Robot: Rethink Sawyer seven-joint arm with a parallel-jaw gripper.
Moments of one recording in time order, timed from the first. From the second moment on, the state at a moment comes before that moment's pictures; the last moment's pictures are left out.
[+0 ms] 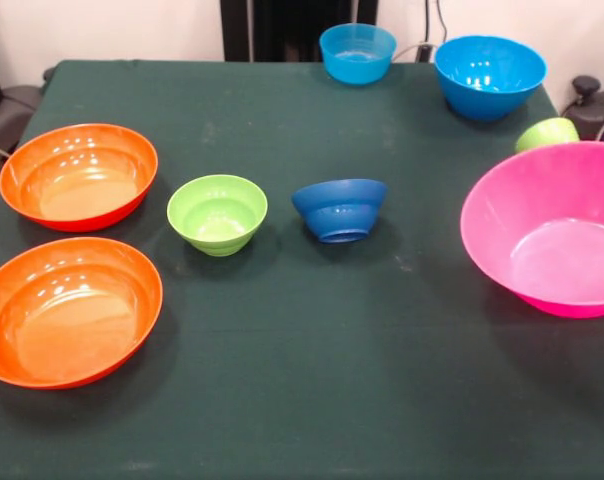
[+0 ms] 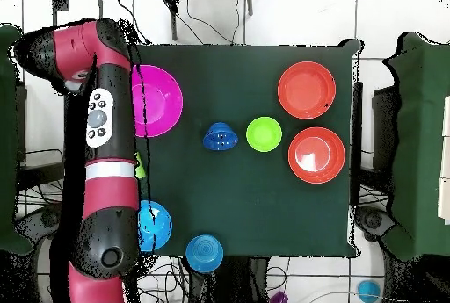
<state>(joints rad) 0.23 0.29 -0.94 0.14 0.76 1.36 2.33</state>
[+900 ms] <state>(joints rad) 0.38 0.06 -0.81 0.61 0.63 1.14 2.33</state>
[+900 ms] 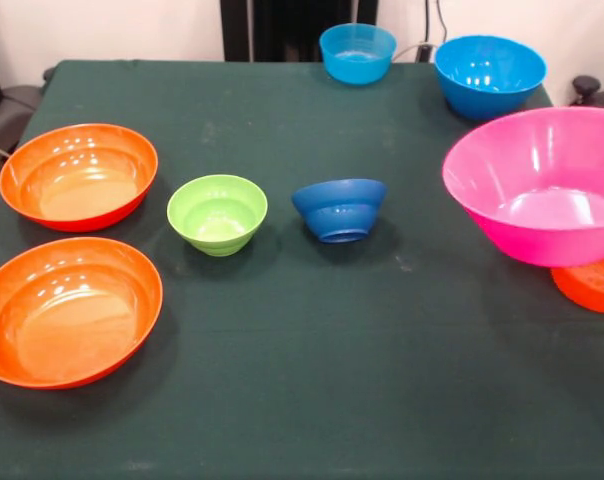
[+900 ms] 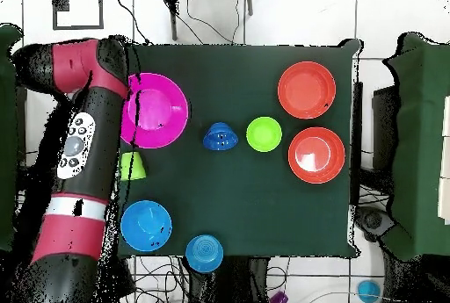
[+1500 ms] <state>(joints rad) 0.30 -0.27 -0.62 1.10 0.41 0.78 2.17</state>
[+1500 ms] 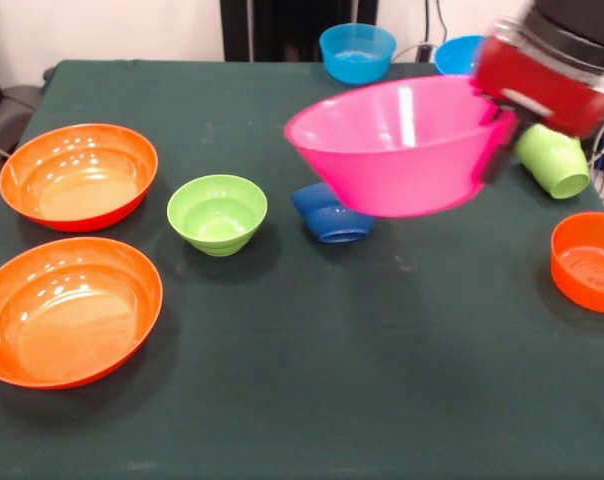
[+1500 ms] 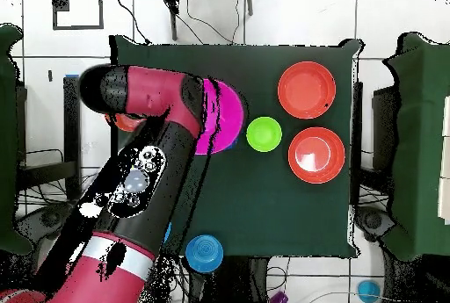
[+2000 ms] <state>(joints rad) 0.21 -0.41 -0.52 1.30 0.25 0.68 2.10</state>
